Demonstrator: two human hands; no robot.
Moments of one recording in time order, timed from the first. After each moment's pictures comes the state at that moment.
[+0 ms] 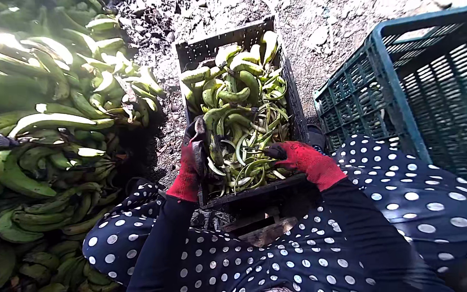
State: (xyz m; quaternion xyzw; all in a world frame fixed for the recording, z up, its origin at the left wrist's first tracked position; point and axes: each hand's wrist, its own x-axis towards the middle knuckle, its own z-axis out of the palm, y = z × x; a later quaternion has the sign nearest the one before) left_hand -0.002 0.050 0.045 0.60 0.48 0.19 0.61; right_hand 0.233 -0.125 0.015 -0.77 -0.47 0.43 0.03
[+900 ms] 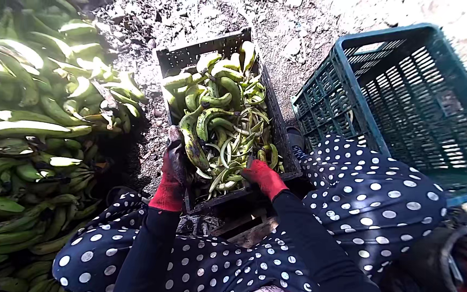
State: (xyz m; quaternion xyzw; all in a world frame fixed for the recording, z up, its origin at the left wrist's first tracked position) left_hand 0.007 0.052 0.044 0.48 0.40 0.26 0.74; right_hand 0.154 -0.116 0.001 -0.84 -0.19 0.49 0.11
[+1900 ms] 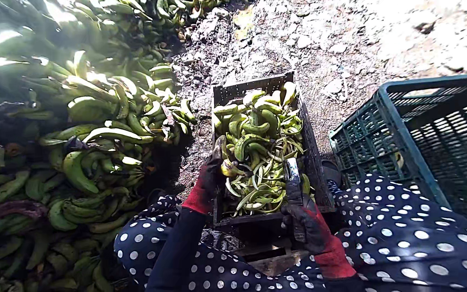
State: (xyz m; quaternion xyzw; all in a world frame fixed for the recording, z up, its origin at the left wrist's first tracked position) left_hand -0.004 0.066 0.048 0.47 0.38 0.25 0.76; right_hand 0.119 -0.178 0.053 -0.61 -0.02 0.49 0.62
